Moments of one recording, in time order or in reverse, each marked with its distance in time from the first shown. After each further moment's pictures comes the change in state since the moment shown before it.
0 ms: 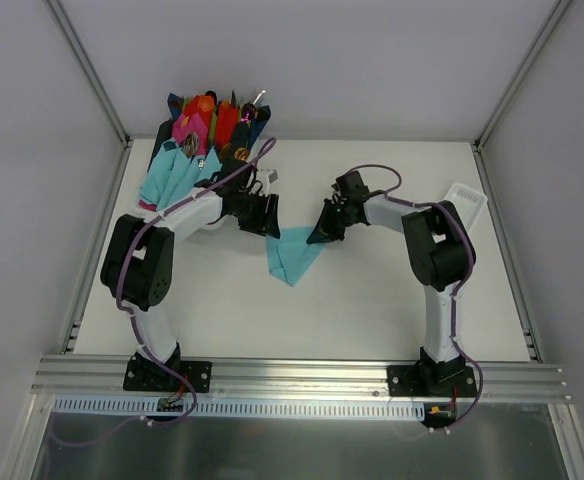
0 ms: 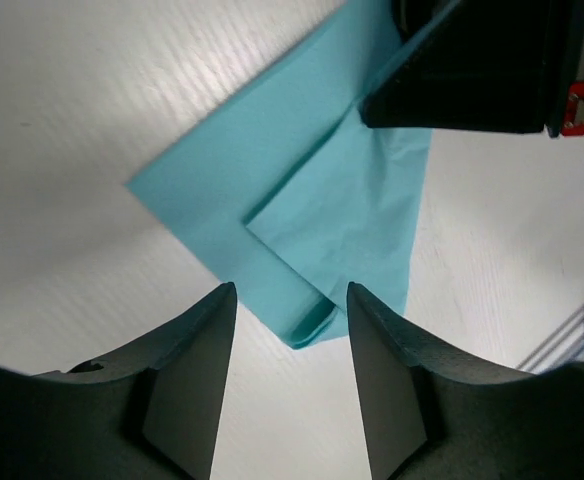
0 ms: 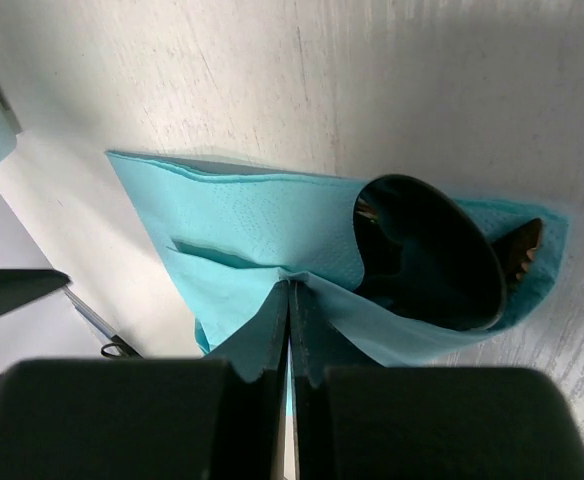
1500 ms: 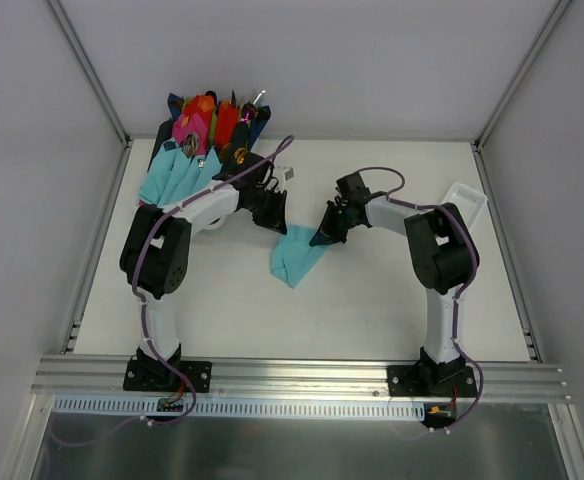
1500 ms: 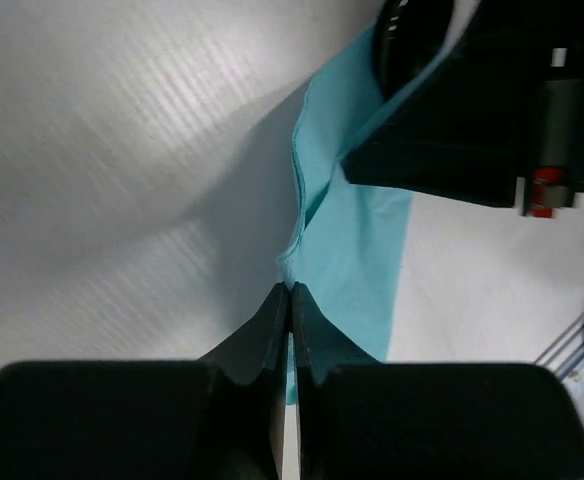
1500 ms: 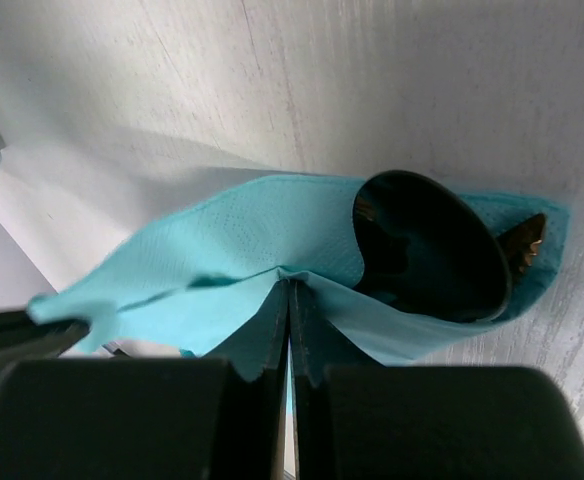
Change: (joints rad) left arm -0.054 0.126 0.153 -0.032 -0.041 -0.001; right arm 0.006 -0.037 -0.033 -0.025 0.056 0.047
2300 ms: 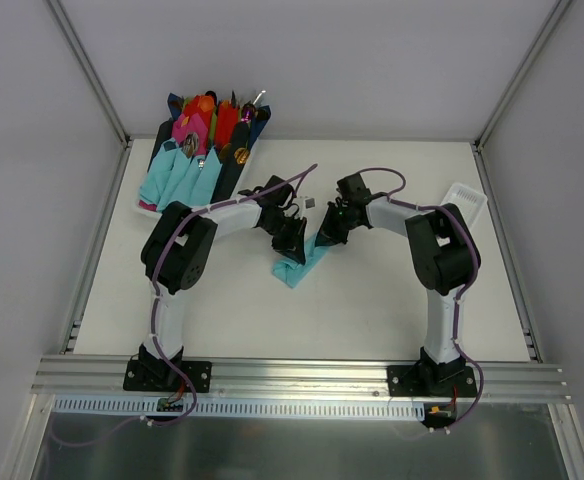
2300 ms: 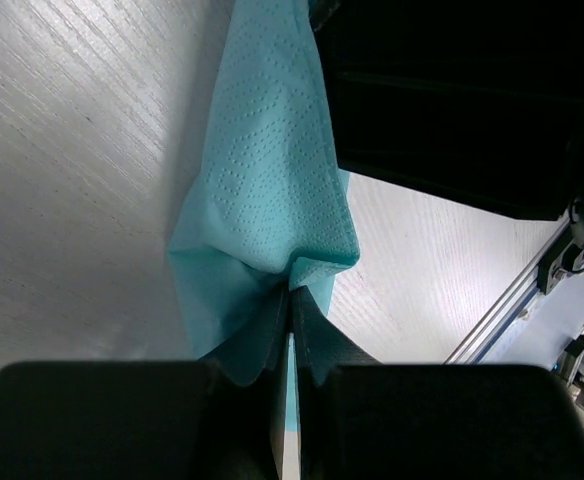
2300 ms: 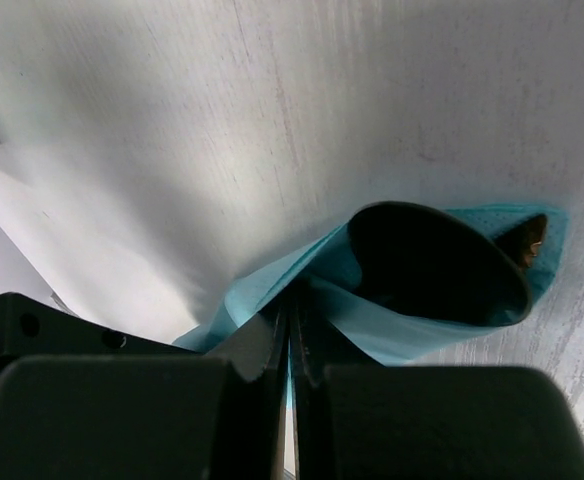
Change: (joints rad) left arm -0.113 0.106 -0.044 0.025 0.170 -0.078; right arm 0.000 -0.011 -0.014 -0.002 0.004 0.001
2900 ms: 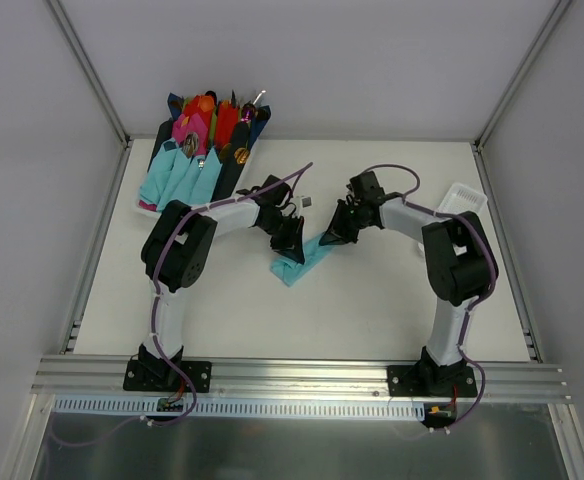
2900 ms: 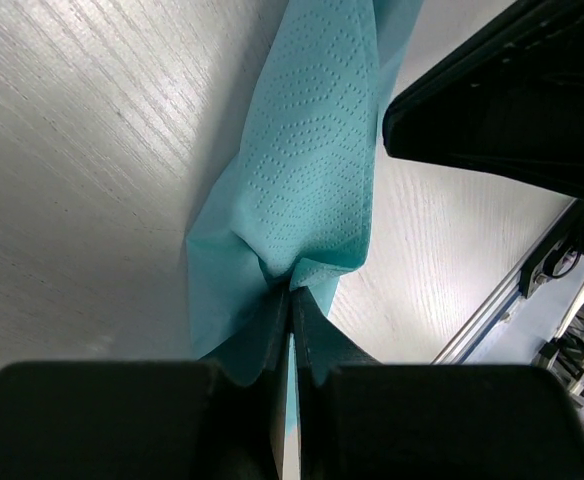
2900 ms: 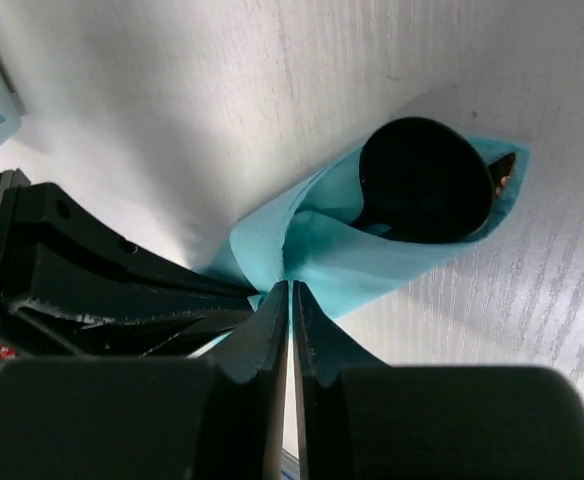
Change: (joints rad) left arm 0.025 0.015 0.000 0.001 -0.002 -0.030; right arm -0.037 -0.122 -0.070 -0.029 -0.013 -0.049
